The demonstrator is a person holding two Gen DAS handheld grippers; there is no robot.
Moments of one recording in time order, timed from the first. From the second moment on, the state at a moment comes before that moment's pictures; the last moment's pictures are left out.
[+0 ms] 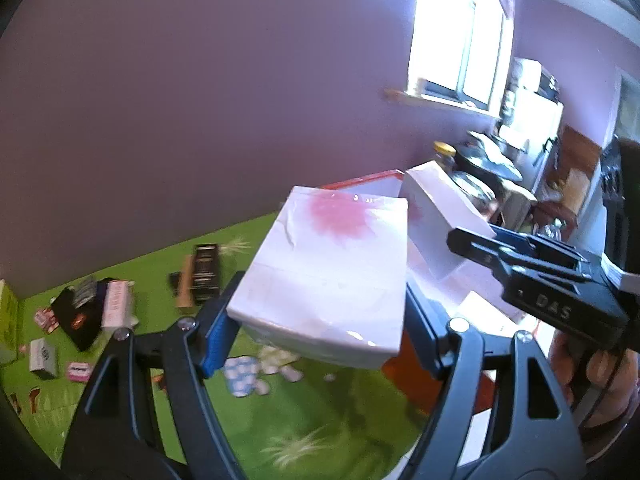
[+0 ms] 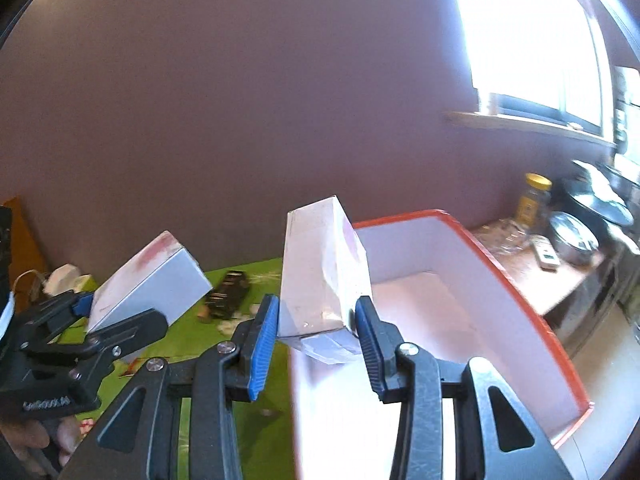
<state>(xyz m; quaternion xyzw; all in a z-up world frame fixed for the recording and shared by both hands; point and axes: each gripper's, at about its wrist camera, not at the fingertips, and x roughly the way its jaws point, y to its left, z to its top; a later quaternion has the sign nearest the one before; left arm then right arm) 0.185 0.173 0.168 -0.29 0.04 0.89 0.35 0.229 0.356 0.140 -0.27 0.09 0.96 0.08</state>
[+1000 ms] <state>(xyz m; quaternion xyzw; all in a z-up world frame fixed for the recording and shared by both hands) 0.214 0.288 0.129 -0.32 0.11 0.84 0.43 0.233 0.441 0.092 -0.32 0.13 0.93 0.14</state>
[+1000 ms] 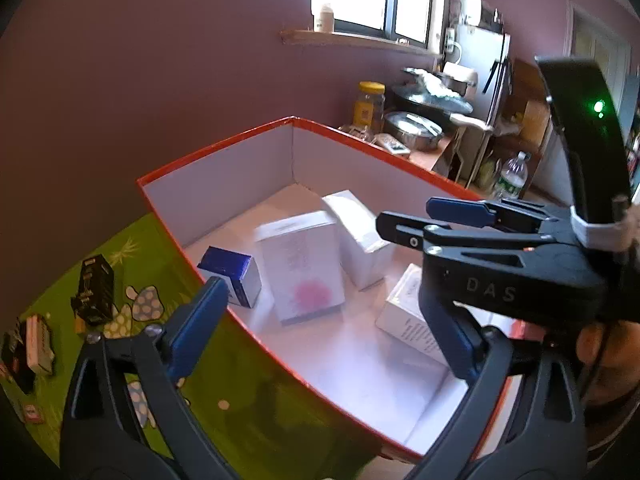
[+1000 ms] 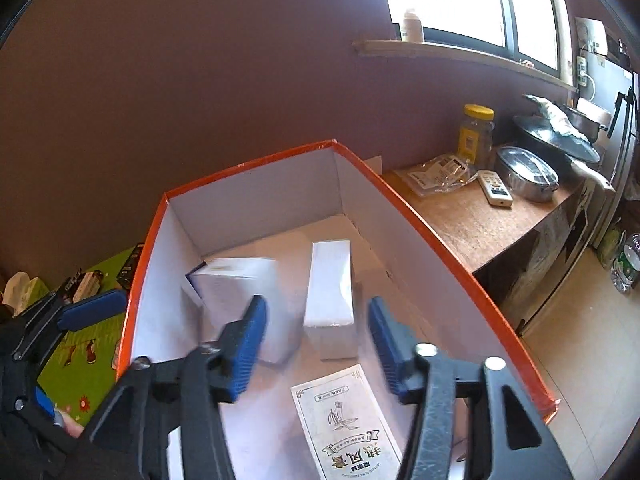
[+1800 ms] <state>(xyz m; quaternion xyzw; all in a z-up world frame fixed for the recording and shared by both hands) 0.147 0.057 0.097 -0.32 -0.06 0.92 0.21 0.222 0.311 0.134 -0.28 0.05 0.96 0.03</state>
